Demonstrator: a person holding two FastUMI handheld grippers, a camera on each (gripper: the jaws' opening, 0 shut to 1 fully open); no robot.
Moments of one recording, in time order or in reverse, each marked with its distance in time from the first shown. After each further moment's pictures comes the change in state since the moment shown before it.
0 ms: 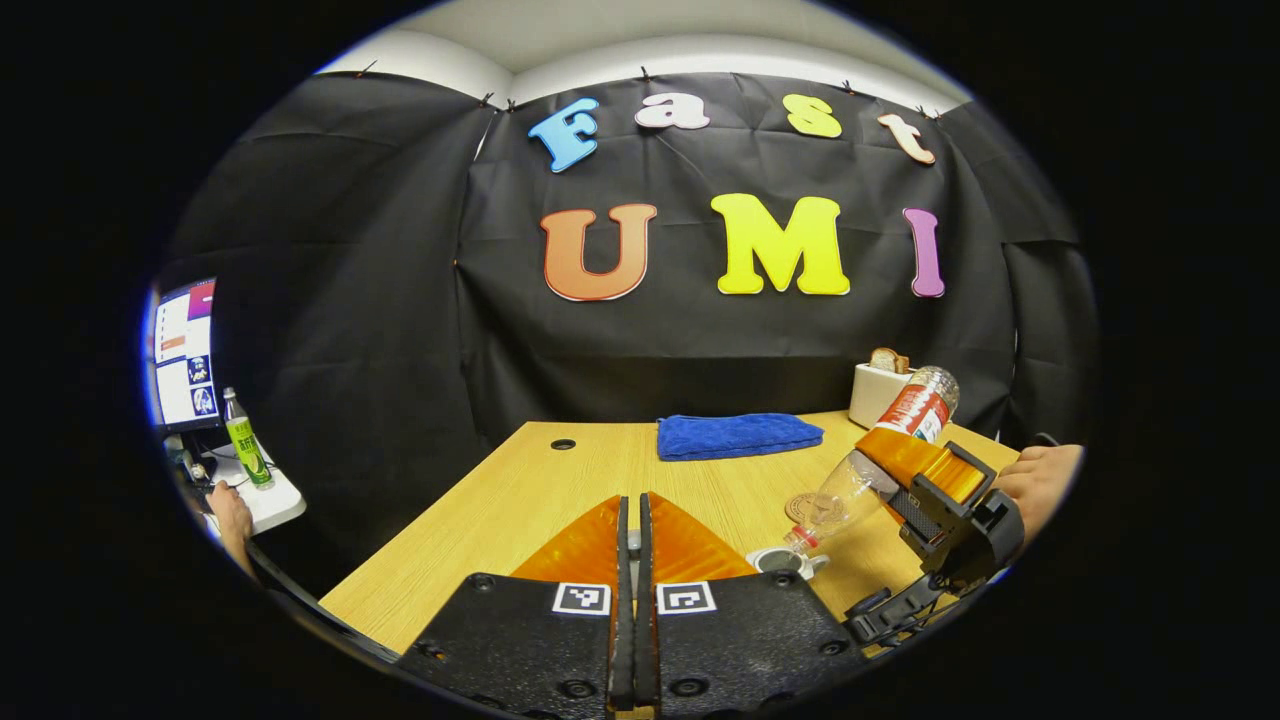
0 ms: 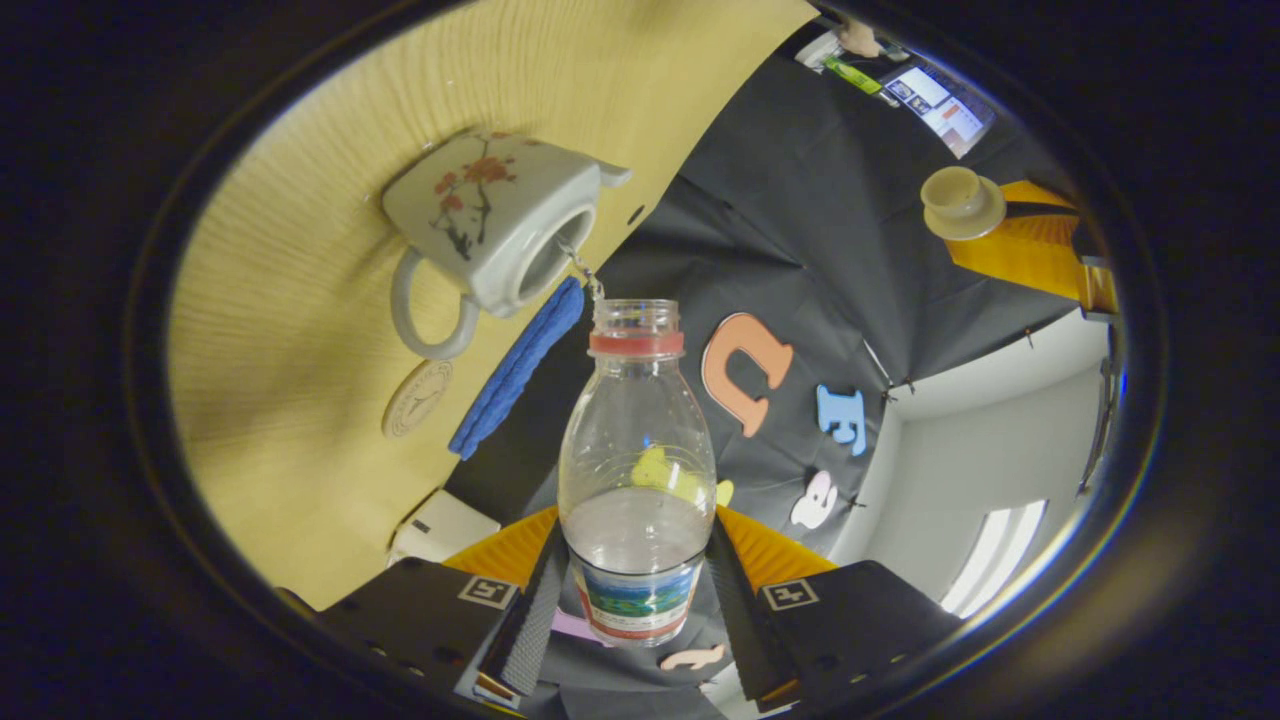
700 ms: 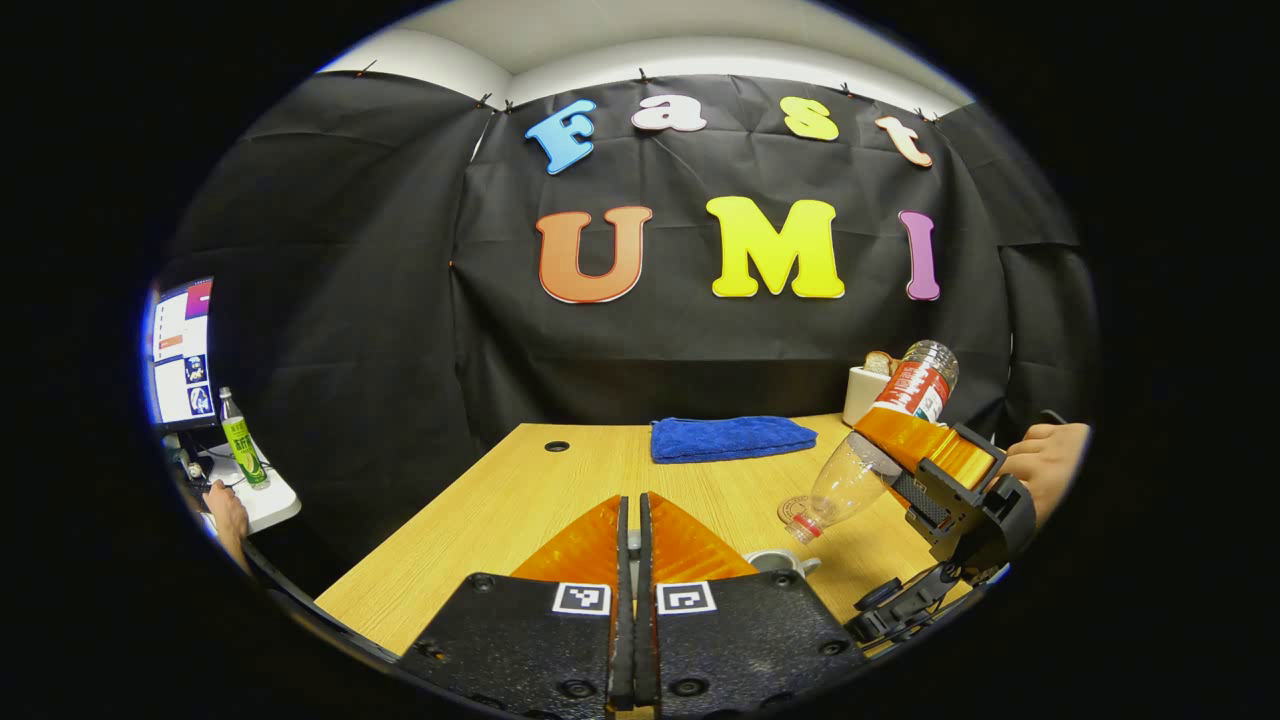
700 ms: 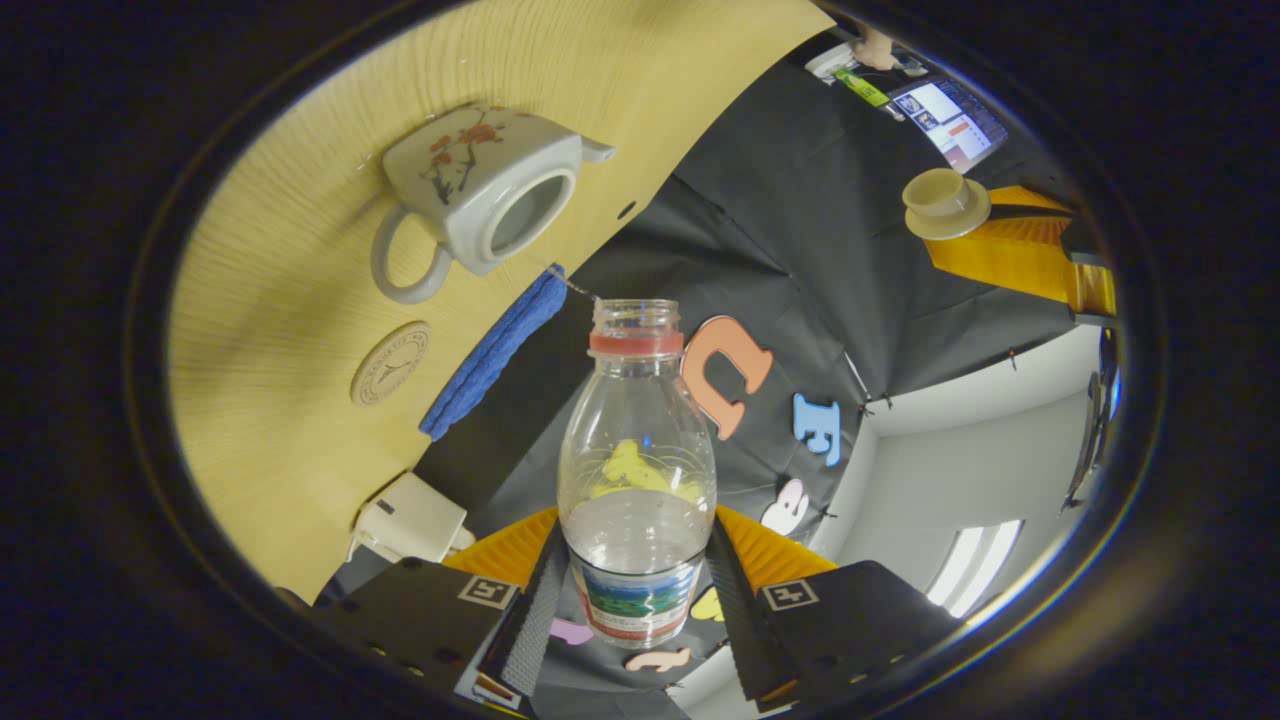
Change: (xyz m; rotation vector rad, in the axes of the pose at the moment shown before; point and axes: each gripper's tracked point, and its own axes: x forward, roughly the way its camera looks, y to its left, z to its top) left arm -0.002 -0.006 0.002 -0.004 -0.006 -0.018; right arm 0.000 -0.015 -0.005 -0.051 -0.003 -0.059
